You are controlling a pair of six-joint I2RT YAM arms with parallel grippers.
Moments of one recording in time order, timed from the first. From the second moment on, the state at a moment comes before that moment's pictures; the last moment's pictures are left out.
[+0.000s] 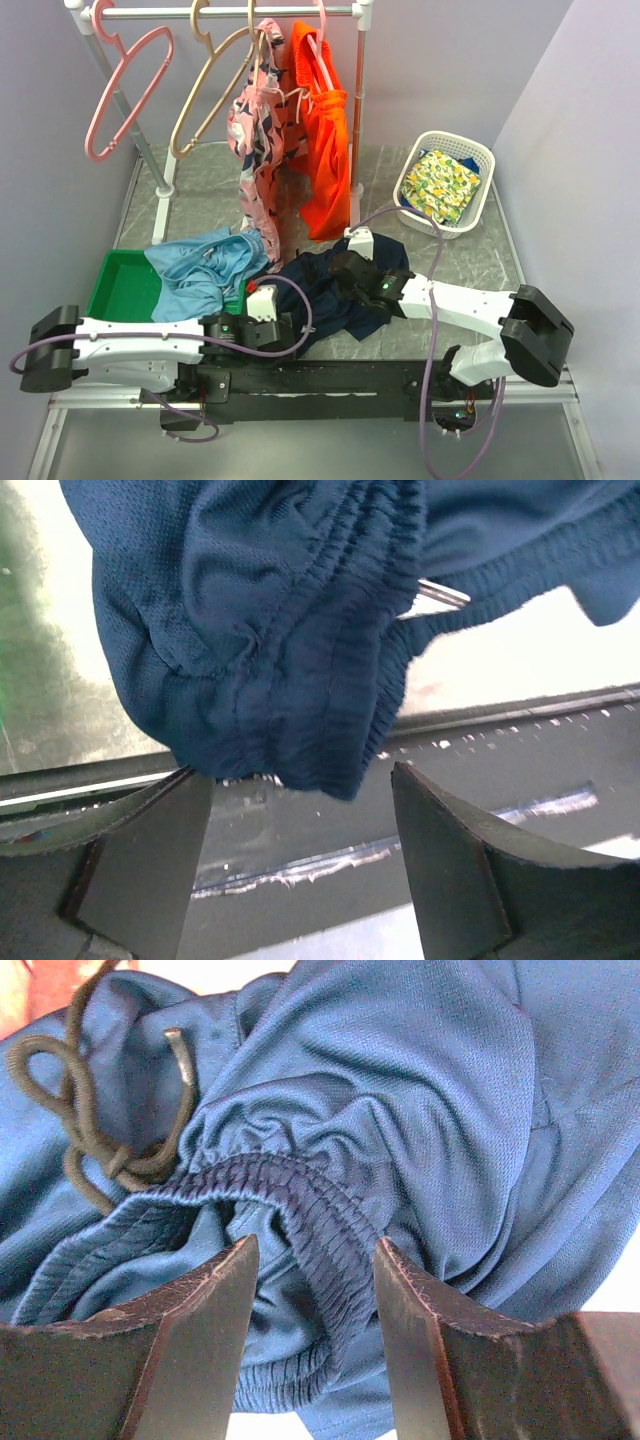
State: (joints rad) left arm -1.39 1.04 0.62 -0.72 -0.42 -1.35; right arm 0.97 1.34 0.78 -0.34 0.54 0.64
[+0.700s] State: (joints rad) left arm -1.32 0.99 0.63 -0.78 -0.59 -1.40; right arm 0.86 1.15 0.74 -0.37 0.46 0.67
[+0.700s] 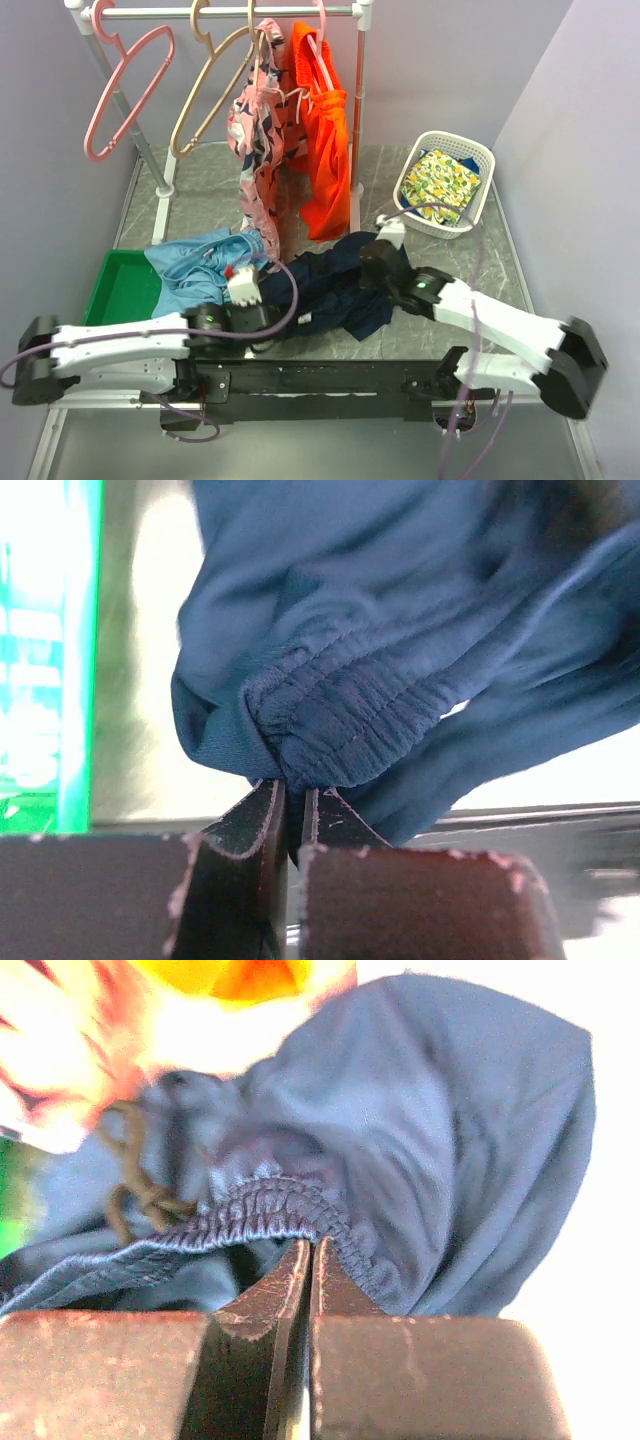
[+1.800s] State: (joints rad) left arm -1.00 0.92 0.95 -0.54 -0.59 -0.81; right arm 0.81 0.88 1.00 -0.68 0.56 0.68
